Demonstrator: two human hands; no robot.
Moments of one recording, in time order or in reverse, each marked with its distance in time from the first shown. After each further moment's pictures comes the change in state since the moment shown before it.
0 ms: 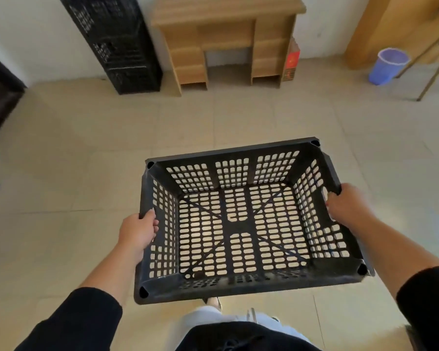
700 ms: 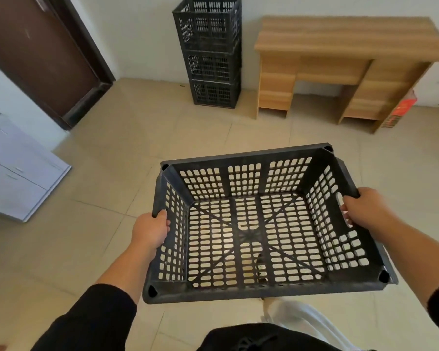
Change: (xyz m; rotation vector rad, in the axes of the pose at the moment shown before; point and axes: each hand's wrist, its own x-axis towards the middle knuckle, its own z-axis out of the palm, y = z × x) left_hand 0.295 0.091 -0.192 -0.141 0.206 -0.143; right_hand 0.110 -0.417 0.183 -0.017 -0.193 -0.177
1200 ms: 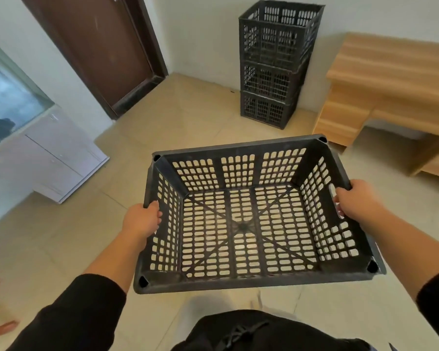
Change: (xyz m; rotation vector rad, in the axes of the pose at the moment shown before) left_hand 0.206 0.169 -0.032 -0.113 0.191 -0.127; right_hand 0.214 -0.315 0.076 -0.093 -0.169 -0.193
